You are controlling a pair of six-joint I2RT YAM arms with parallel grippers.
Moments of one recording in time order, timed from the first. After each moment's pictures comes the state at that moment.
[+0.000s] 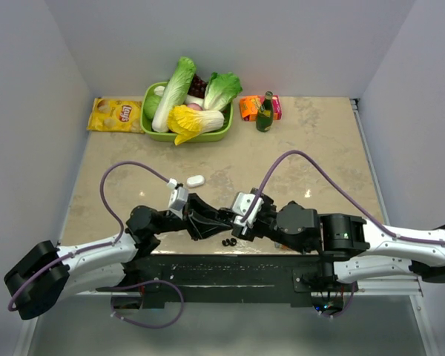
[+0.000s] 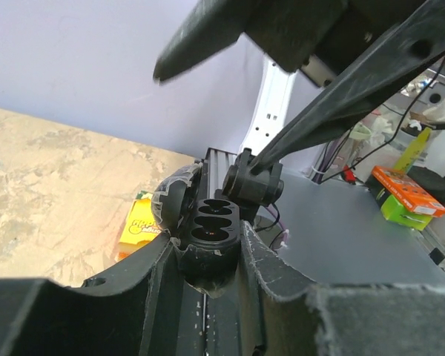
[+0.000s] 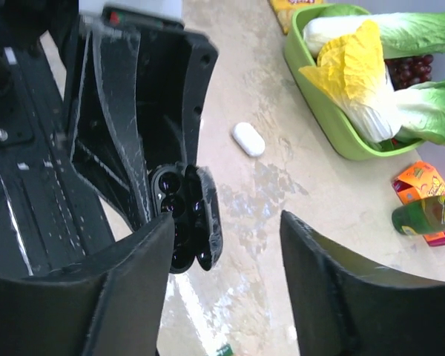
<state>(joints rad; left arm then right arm) -0.86 1.00 0.25 1.13 0.62 -0.51 1.47 0.93 1.07 -0.48 0.49 -0.22</state>
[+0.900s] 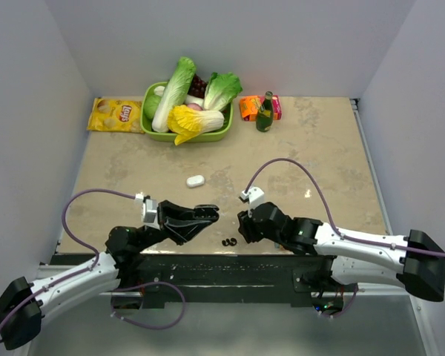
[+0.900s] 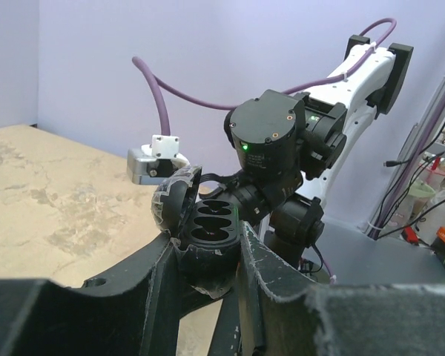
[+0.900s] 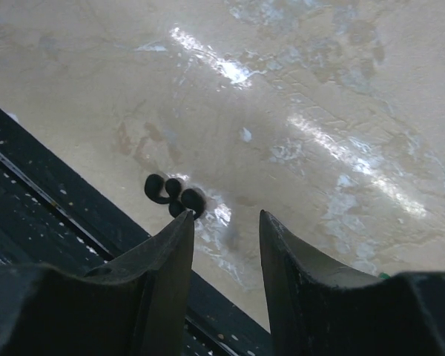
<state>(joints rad) -0.86 0.58 0.05 1.00 0.34 -0.46 1.12 1.04 0.55 -0.22 0.27 0.44</state>
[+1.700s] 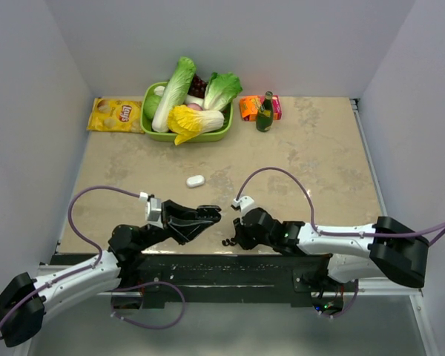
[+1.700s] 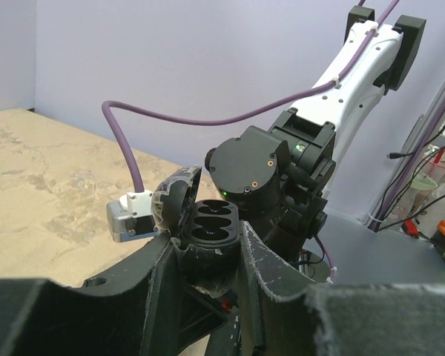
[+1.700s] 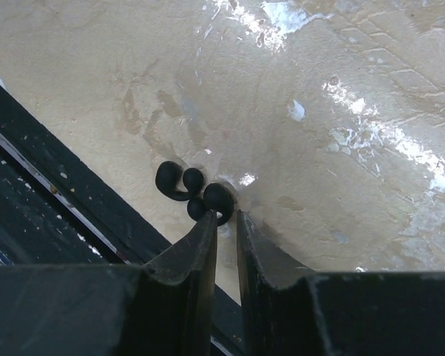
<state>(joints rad) -0.86 0.64 0.05 1.01 0.34 -0.46 1.13 1.25 0.47 0.00 0.14 0.52</state>
